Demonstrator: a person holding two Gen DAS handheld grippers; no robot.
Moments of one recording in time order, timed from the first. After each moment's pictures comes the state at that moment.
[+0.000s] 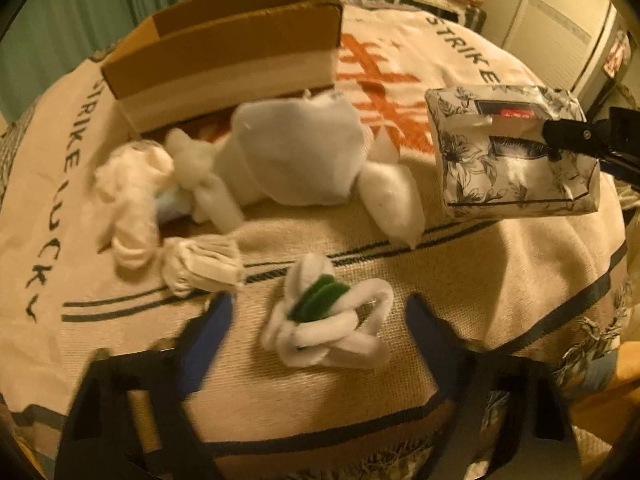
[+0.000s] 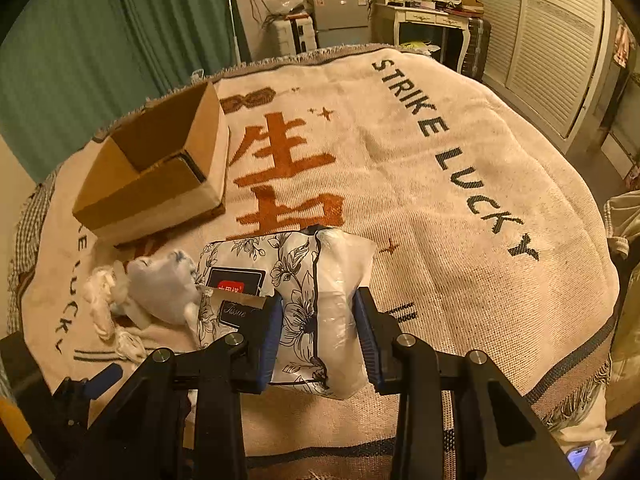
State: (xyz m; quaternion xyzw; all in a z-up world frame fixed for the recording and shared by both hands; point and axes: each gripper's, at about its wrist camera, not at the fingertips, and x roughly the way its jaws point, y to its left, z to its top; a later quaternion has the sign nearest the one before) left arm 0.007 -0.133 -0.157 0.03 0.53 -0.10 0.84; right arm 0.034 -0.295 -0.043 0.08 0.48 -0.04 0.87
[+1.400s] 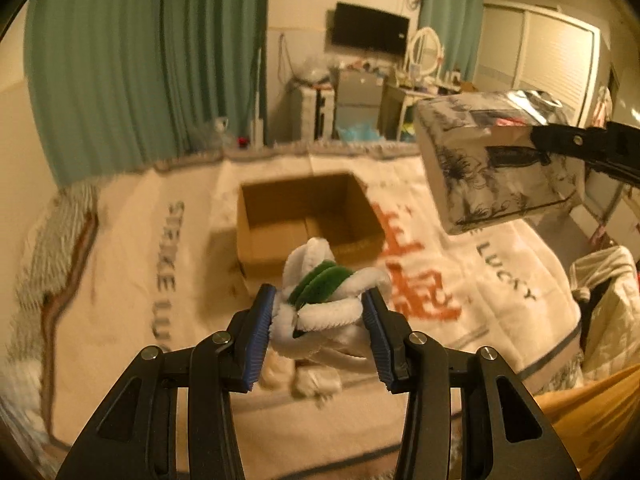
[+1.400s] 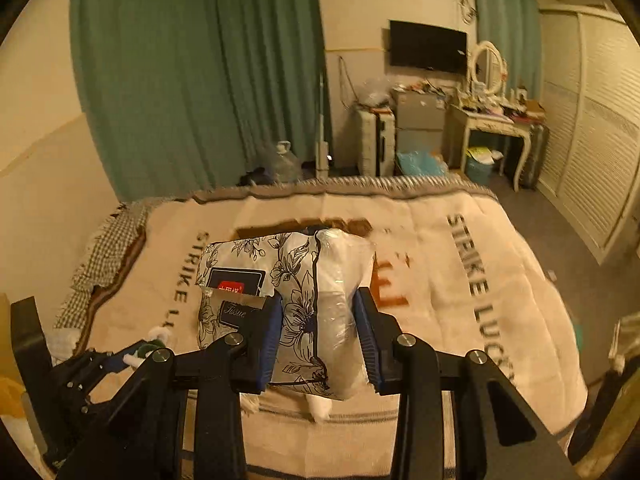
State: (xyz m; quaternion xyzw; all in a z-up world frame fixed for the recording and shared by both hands) left arm 0.007 -0.042 0.050 0.01 0.35 -0.09 0.93; right arm 0.028 -0.216 0.182 0.02 0.33 0.09 0.94
